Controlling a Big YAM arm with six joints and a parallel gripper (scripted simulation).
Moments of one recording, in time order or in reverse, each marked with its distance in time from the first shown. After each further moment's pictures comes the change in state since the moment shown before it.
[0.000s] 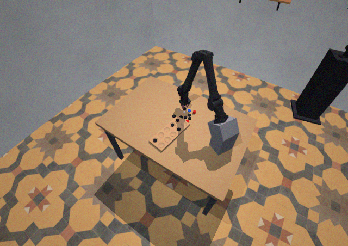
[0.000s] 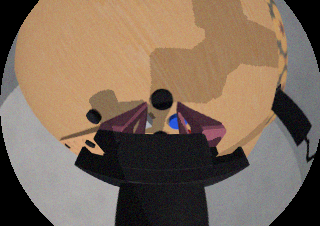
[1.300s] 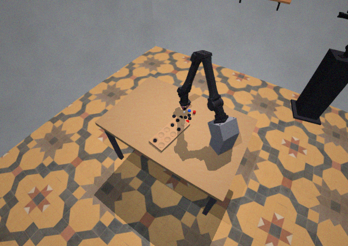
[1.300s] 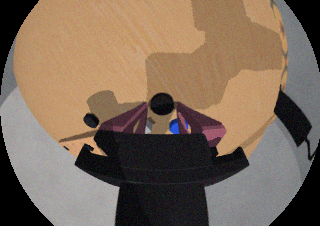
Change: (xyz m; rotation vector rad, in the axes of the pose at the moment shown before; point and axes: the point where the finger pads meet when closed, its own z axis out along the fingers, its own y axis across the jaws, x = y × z) arm 0.000 0.000 0.012 -0.001 -0.003 -0.001
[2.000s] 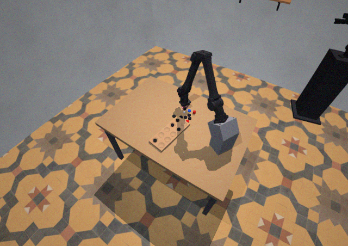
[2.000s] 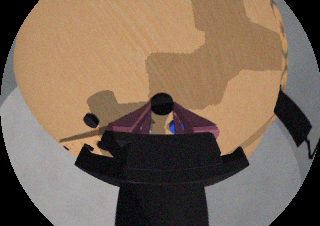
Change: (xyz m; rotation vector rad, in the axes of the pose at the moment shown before) arm 0.000 0.000 0.000 0.000 0.000 0.000
